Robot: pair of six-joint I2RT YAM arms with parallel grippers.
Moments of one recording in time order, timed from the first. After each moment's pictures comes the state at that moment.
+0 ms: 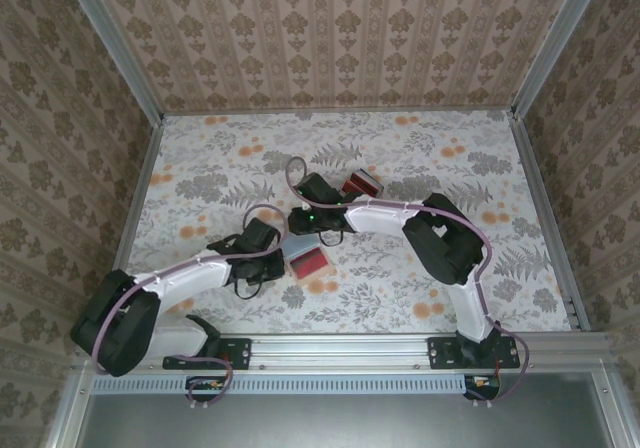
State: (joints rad) left arm -0.66 1.25 0.50 -0.40 0.10 -0.78; right arm 0.79 2.08 1.41 -0.19 -0.18 0.60
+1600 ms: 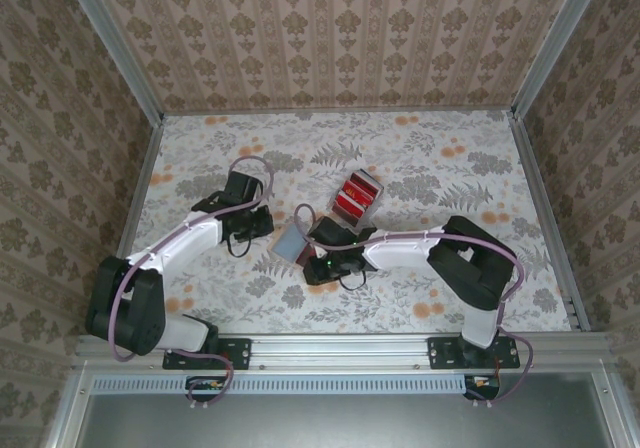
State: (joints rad) left arm -0.42 1.38 0.83 -0.54 0.11 -0.57; right arm 0.91 1.83 1.00 -0.21 -0.26 0.64
